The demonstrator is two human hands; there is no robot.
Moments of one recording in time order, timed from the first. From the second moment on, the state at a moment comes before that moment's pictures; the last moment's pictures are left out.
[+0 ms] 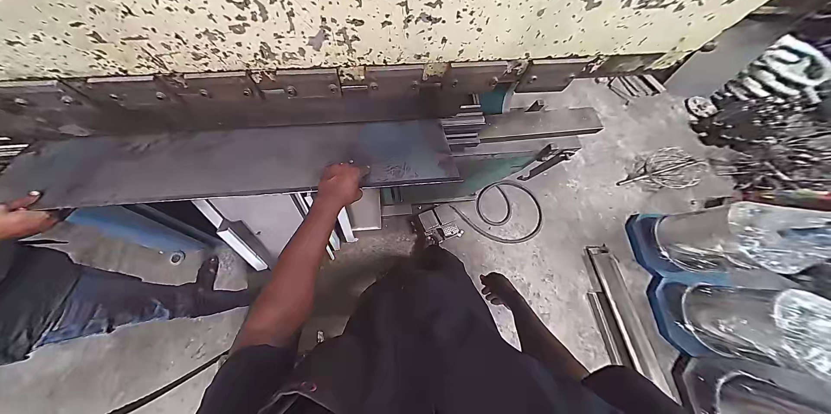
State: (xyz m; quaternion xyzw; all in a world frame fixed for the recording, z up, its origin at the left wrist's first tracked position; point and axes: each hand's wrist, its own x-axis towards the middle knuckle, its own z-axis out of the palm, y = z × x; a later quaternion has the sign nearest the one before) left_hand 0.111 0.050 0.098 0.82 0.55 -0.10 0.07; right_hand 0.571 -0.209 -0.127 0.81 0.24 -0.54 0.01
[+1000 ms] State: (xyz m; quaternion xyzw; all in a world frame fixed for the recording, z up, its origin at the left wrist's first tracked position) left_hand 0.013 -0.036 0.083 0.29 0.72 0.62 0.09; right_hand 0.511 -0.050 0.013 0.73 0.28 -0.52 -0.34
